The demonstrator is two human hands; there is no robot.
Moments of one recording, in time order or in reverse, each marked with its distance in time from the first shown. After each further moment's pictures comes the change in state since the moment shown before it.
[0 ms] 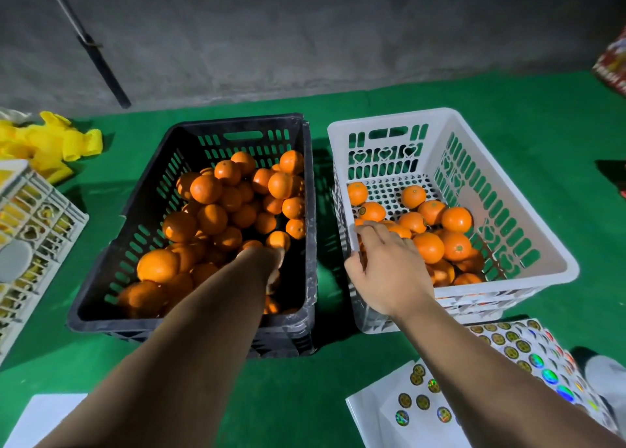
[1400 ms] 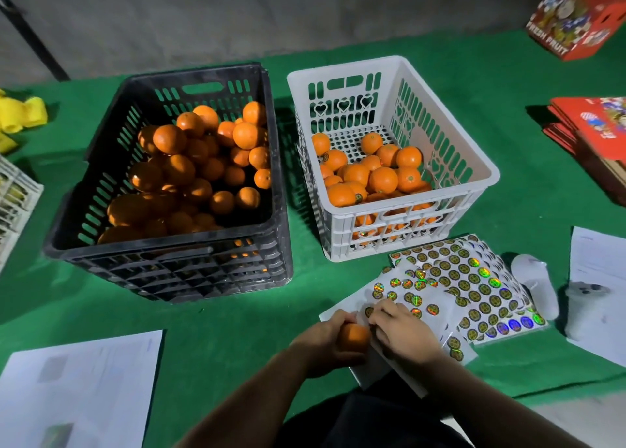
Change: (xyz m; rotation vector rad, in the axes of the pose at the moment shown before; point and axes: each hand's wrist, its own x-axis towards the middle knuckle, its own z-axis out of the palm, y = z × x) left_hand -0.060 0.075 0.286 -0.458 -0.015 0.595; right_hand -0.222 0.091 0.125 -0.027 -0.422 -0.053
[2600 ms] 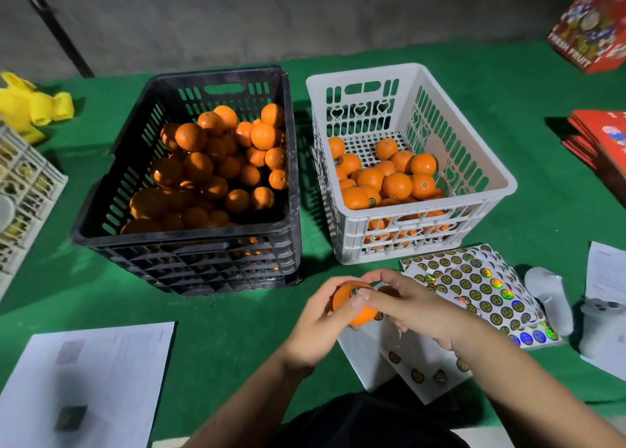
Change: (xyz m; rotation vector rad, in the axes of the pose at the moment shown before) left_hand -0.041 0.051 -0.030 -0.941 0.372 0.282; right_hand -0.007 -0.050 -0.128 1.115 -0.190 0.105
